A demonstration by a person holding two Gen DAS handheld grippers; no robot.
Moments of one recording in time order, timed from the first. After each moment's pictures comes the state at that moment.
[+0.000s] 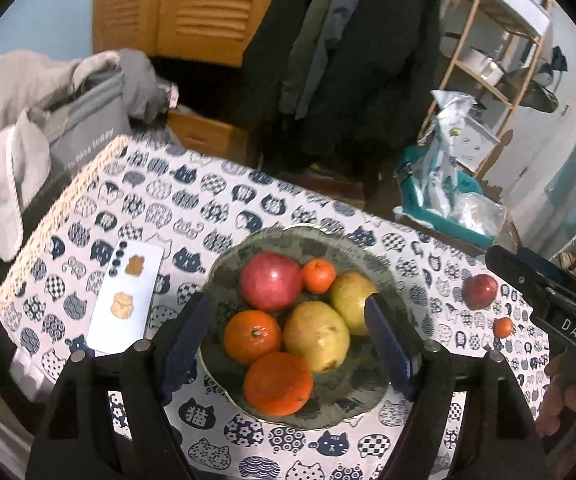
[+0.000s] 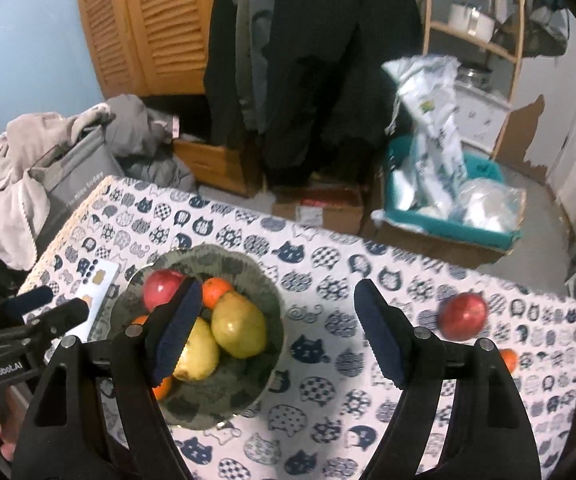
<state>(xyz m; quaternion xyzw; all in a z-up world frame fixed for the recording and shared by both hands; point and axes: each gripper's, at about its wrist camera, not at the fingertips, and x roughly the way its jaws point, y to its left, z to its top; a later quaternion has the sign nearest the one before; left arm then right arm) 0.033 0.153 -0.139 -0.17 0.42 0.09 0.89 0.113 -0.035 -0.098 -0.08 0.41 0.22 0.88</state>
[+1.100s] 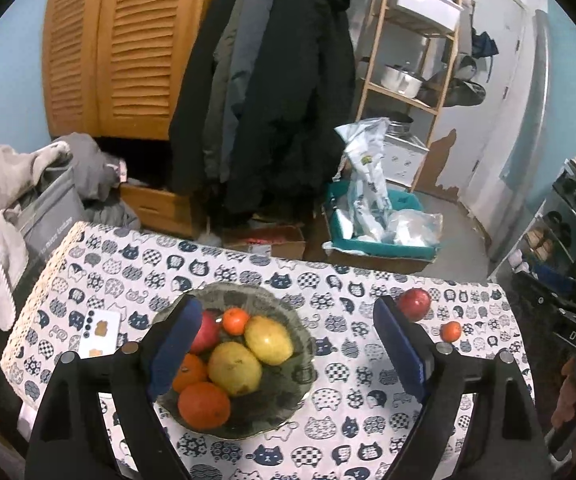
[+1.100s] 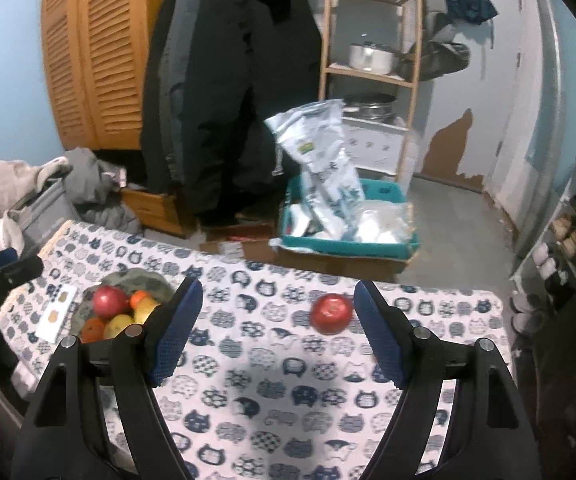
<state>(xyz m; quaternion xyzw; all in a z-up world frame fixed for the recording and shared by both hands) 0.030 0.057 -0.054 -0.10 0.35 0.03 0.93 0.066 -0.183 -0.024 -0.06 0.34 0.13 0.93</state>
